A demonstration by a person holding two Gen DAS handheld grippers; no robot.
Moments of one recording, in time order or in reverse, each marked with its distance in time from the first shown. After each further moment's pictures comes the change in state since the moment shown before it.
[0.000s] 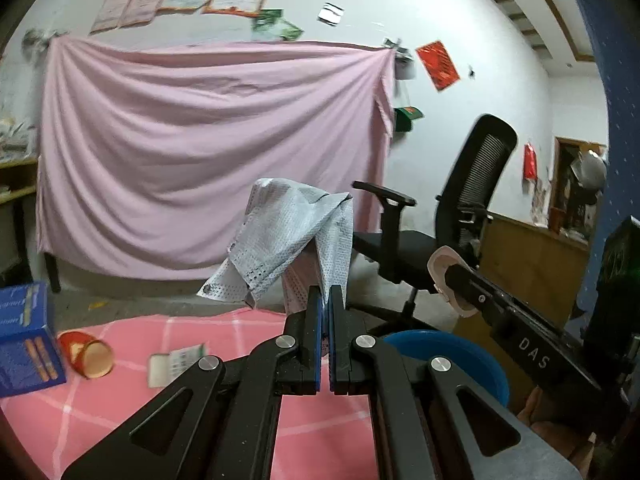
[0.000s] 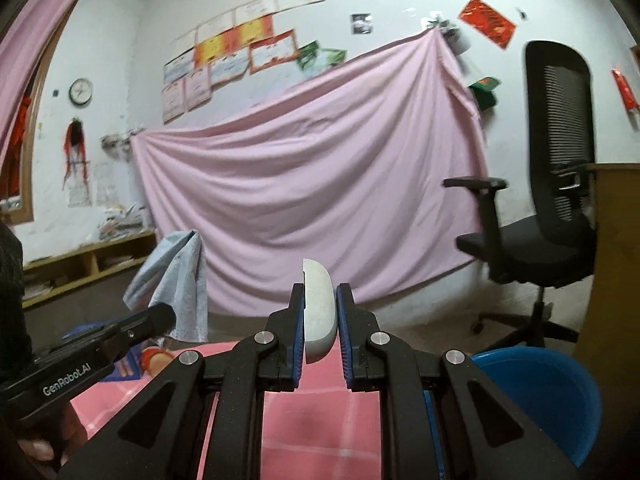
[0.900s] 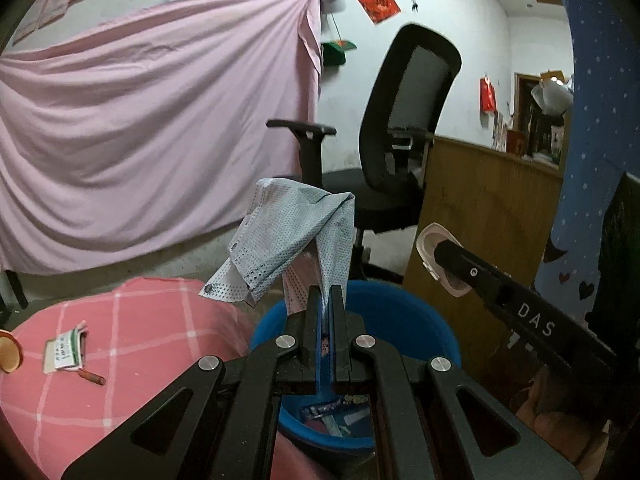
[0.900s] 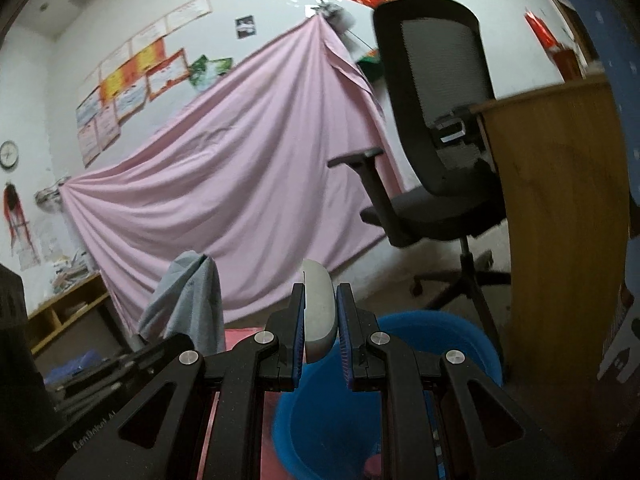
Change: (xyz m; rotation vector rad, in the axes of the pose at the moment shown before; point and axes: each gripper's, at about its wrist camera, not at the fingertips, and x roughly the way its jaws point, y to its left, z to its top) left arm 0.085 -0.123 -0.029 0.131 0.209 -0.125; right arm -0.054 -0.139 -0.014 0.242 0.042 -0.203
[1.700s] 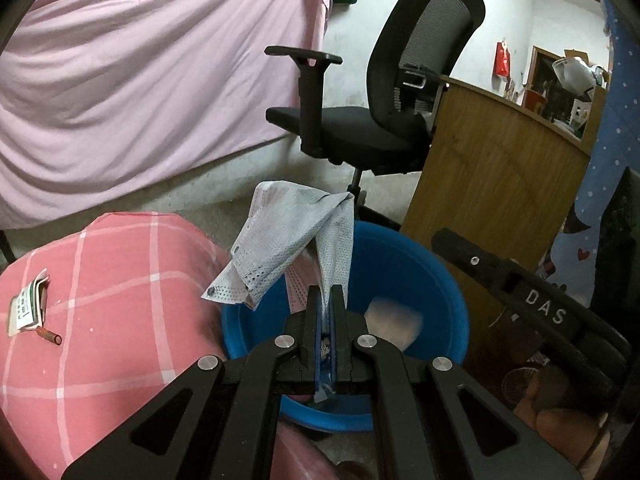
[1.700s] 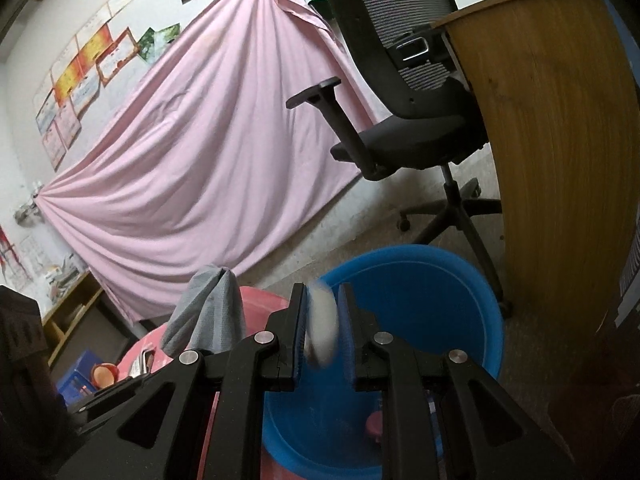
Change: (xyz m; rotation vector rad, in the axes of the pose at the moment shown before) left arm 0.055 0.009 -0.006 -0.068 0.231 -0.029; right arm 0.029 -0.037 -0.018 0.143 0.200 -0.043
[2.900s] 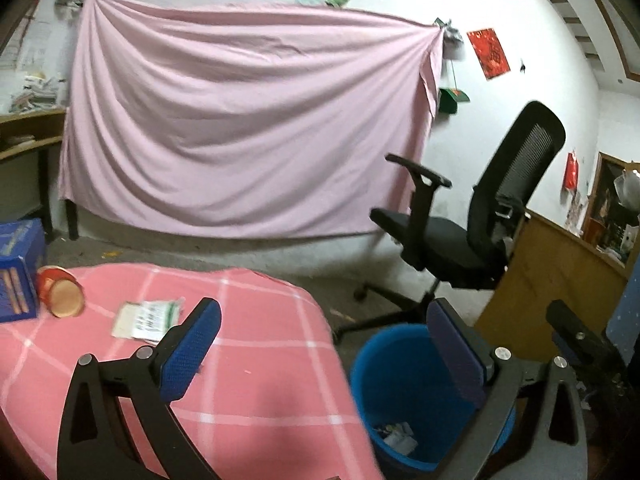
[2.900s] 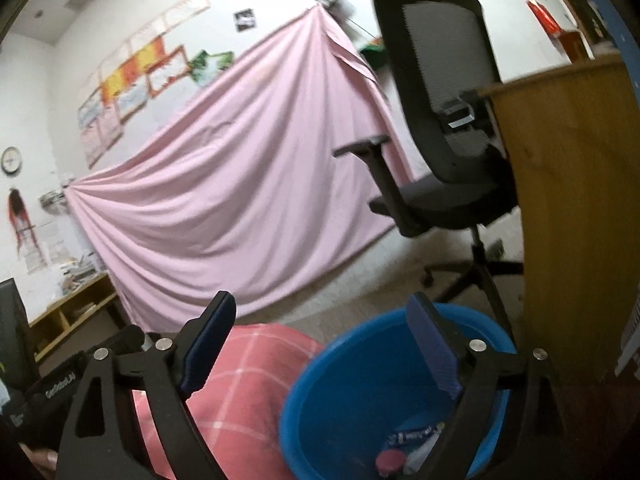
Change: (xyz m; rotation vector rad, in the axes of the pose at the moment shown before) left arm -0.115 0.100 -0.019 -0.243 -0.372 0.243; right arm -0.021 0.039 0.010 -0.142 -0.185 0.094
